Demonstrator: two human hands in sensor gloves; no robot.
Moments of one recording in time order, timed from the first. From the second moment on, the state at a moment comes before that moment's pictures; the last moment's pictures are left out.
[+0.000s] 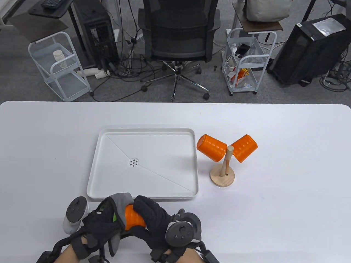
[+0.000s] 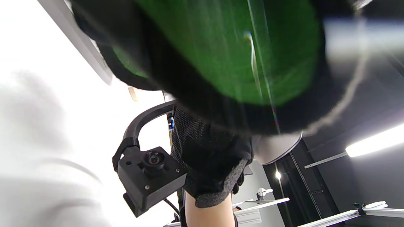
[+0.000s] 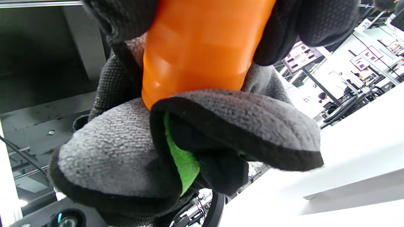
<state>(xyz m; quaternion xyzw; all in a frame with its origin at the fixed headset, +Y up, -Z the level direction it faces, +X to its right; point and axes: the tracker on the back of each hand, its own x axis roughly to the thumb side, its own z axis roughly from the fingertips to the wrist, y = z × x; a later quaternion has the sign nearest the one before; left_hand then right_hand) -0.247 -0.738 -0.236 -0.20 -0.35 0.62 0.67 -0.018 -0.698 -0.215 0.42 -0.11 0.79 0.42</state>
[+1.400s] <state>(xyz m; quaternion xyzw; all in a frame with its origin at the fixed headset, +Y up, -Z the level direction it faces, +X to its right) -0.245 -0.720 -0.228 -0.11 -0.40 0.52 0.74 -0.011 -0.698 -0.220 0.36 -0.07 0.78 0.50</state>
